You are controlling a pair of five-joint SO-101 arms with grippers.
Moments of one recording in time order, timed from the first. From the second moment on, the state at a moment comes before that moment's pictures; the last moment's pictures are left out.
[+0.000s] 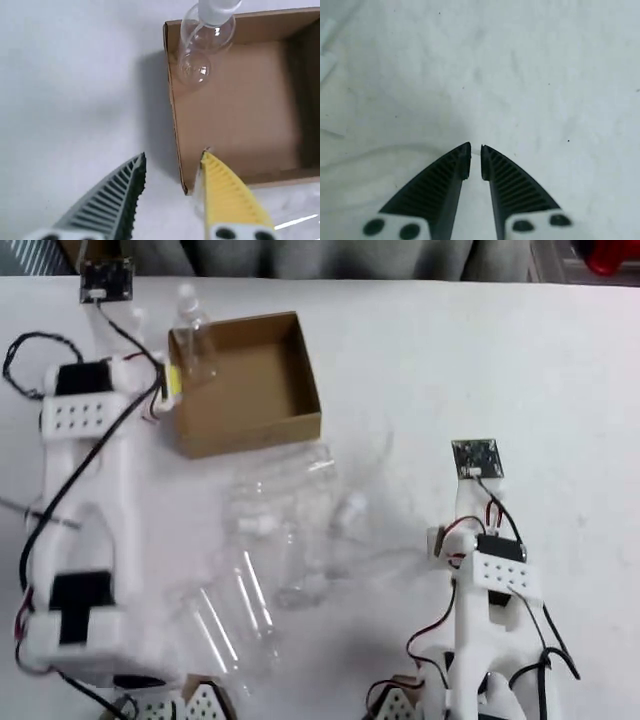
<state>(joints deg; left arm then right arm) -11.6 7.1 -5.5 64.7 2.5 10.1 -37.0 67.4 44.0 17.5</state>
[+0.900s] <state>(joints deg) -10.2 50.2 -35.0 61.3 2.7 9.9 -37.0 67.5 42.8 23.3</state>
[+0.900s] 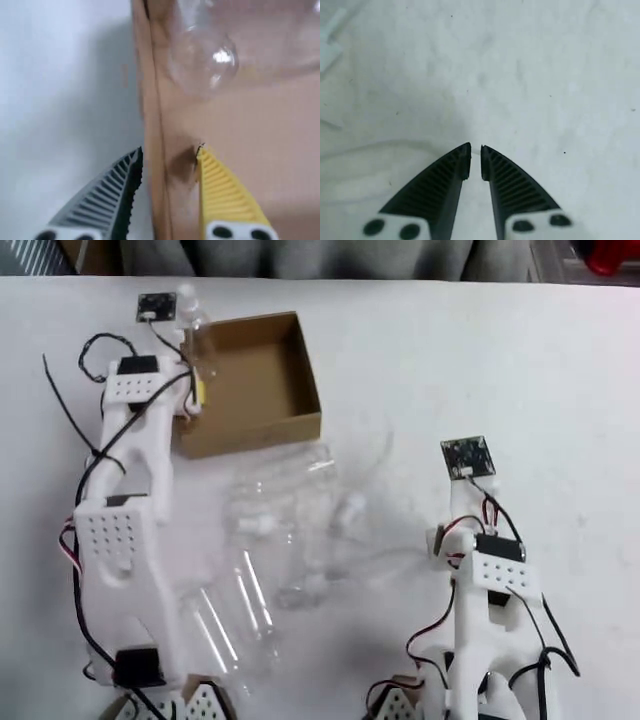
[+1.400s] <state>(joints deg) -8.7 50.2 -35.0 61.3 2.8 9.9 -37.0 67.5 42.8 23.7</state>
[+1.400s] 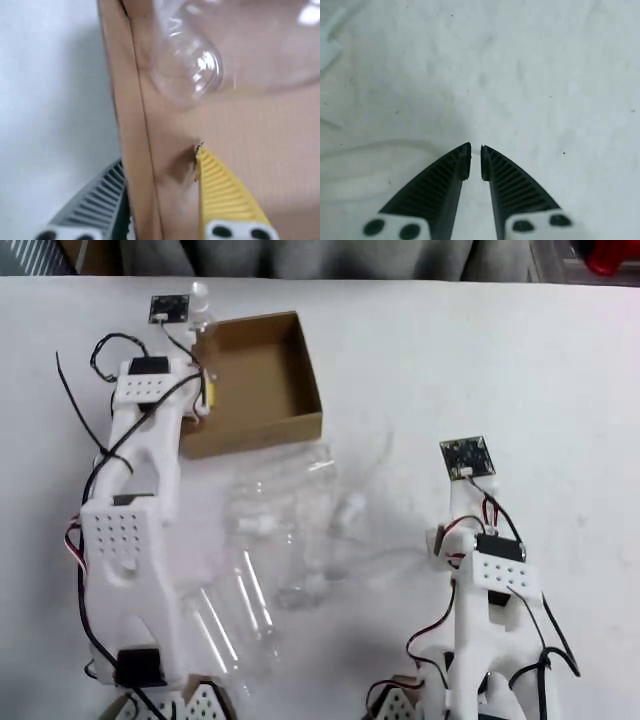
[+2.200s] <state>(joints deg) -9.0 48.9 -35.0 61.3 2.8 9.8 -37.0 67.5 42.8 23.8</state>
